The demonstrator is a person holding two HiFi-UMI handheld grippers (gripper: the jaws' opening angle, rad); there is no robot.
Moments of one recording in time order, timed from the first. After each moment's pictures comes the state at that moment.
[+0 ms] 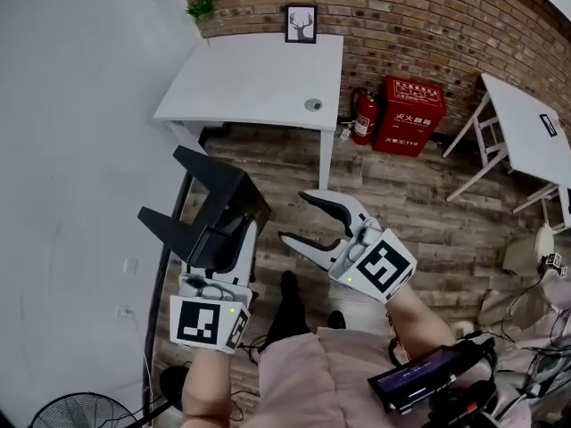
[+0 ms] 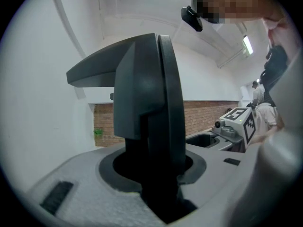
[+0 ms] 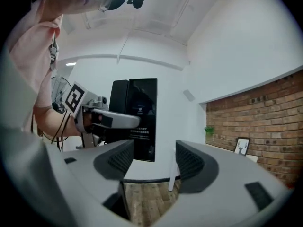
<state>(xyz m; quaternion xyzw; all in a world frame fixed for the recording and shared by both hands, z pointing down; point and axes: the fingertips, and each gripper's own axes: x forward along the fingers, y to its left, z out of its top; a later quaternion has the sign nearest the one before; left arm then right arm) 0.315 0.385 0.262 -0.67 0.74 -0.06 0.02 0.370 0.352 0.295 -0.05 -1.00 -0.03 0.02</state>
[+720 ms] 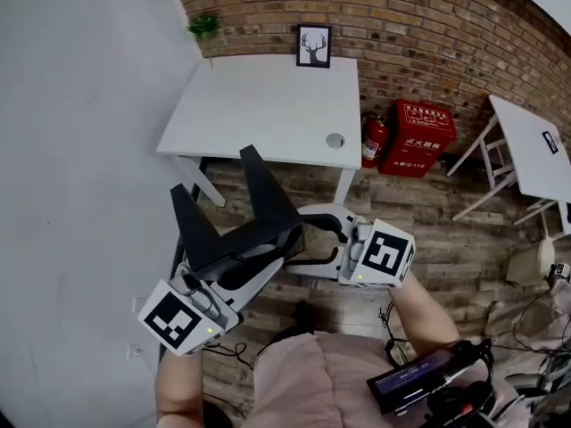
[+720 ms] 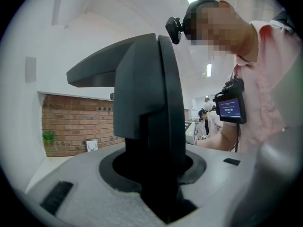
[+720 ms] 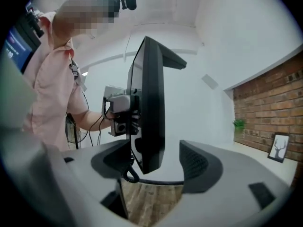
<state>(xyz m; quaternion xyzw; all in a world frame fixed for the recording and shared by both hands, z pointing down) 0.229 0.330 0.248 -0.86 0.50 -0.07 -0.01 0.217 0.320 0.316 -0.20 -0.98 -0.04 0.05</state>
